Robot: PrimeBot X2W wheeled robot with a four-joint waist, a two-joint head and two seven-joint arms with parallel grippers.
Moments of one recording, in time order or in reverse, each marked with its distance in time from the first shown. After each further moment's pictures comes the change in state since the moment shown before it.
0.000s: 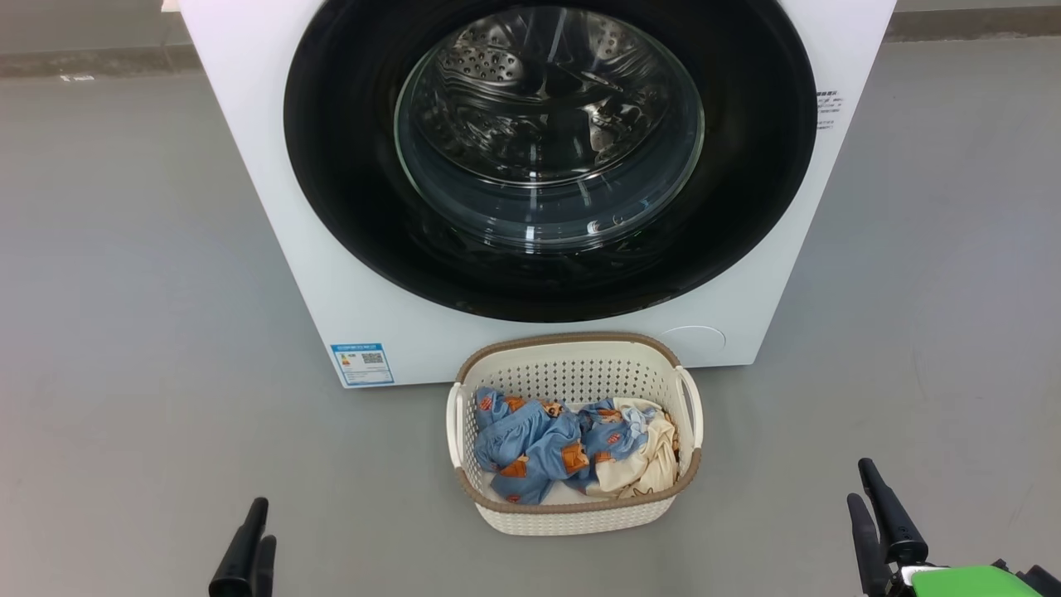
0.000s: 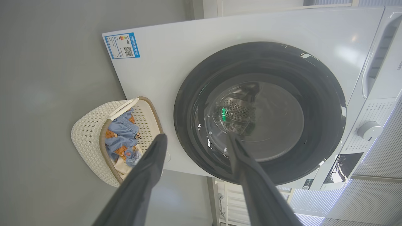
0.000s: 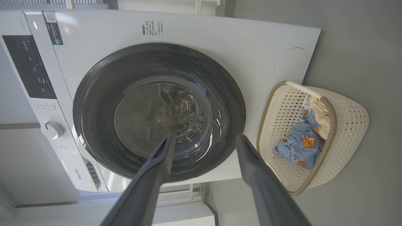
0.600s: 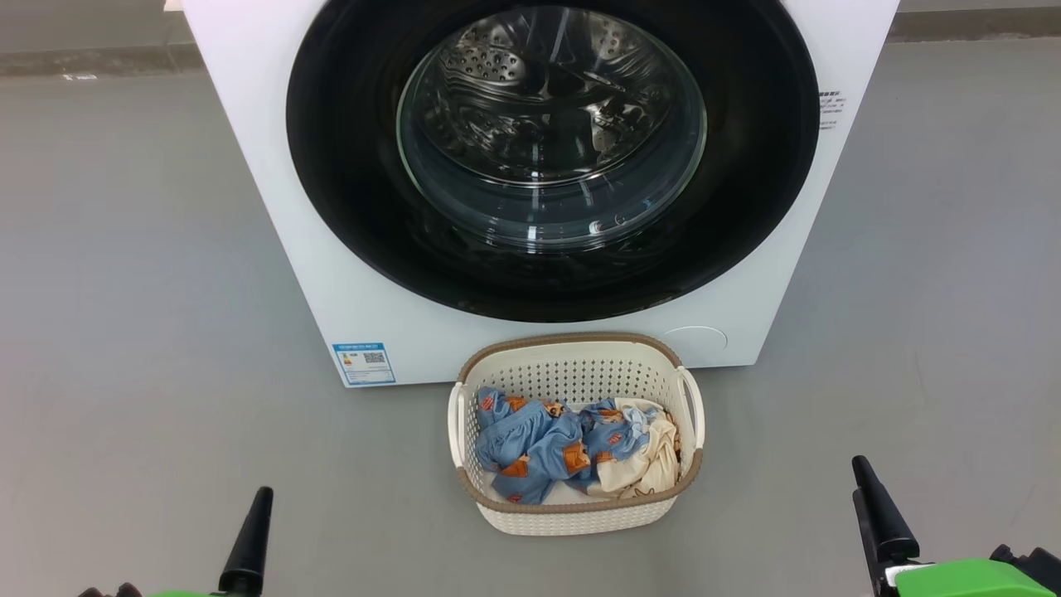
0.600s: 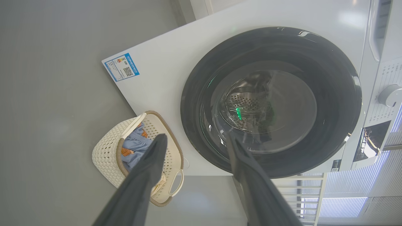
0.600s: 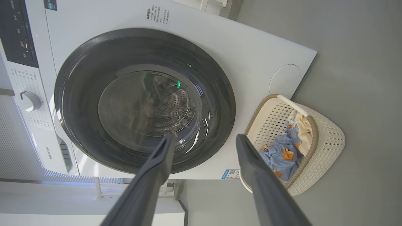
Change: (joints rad) left arm 0.000 0.022 -0.037 -0.036 0.191 0.000 -0.051; right arm -0.001 -0.029 0.036 -0.002 -0.161 0.000 -0.053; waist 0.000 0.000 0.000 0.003
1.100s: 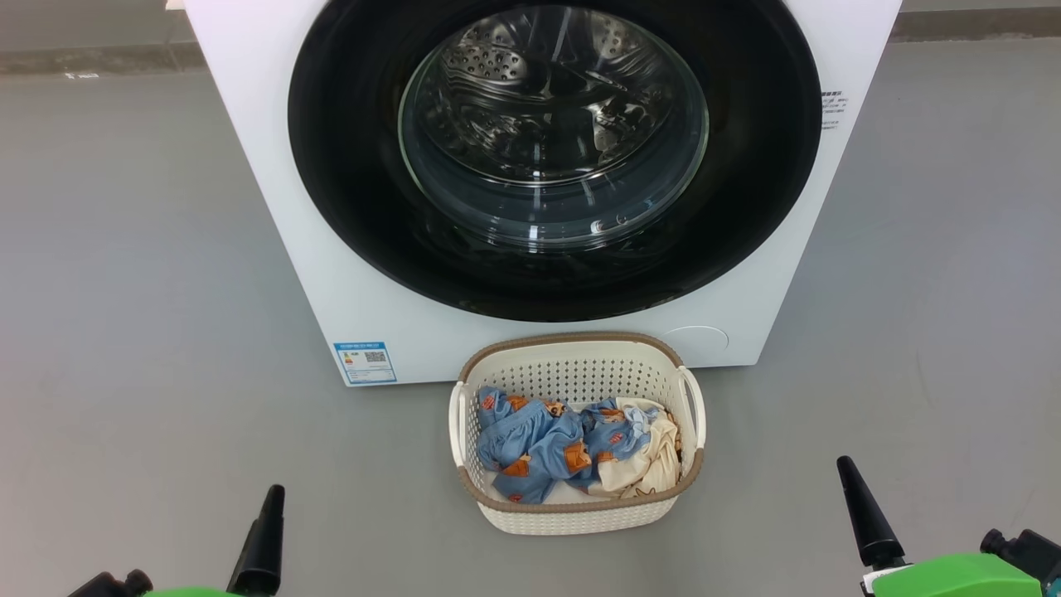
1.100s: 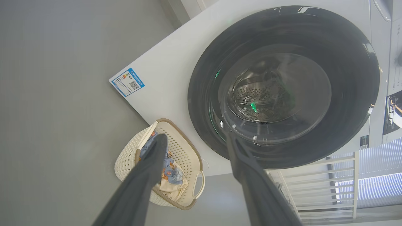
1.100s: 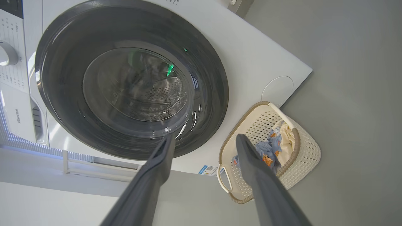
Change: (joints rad) left arm 0.000 0.004 -0.027 -0.007 0.180 -0.001 -0.037; right arm -0.001 -0.021 0.038 0.000 -0.174 0.000 -0.040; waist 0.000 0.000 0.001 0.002
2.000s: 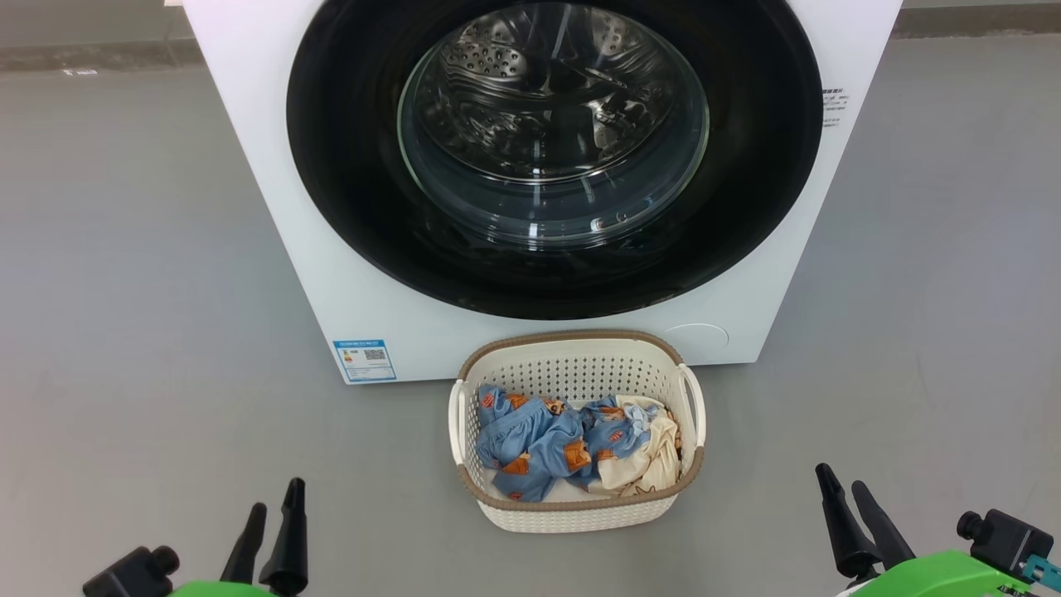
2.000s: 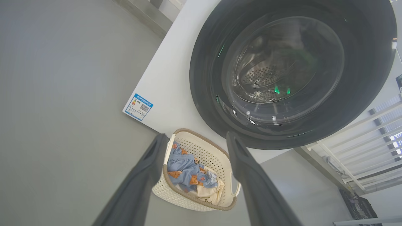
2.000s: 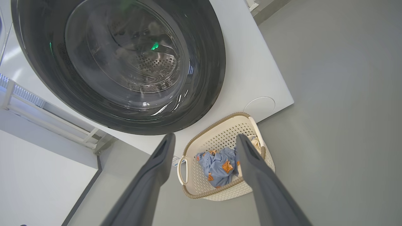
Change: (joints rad) left arm -0.002 0.010 -0.051 -0.010 0.346 0.000 -0.079; right arm 0.000 -0.040 0.051 0.009 -0.393 0.000 -0.075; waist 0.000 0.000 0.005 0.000
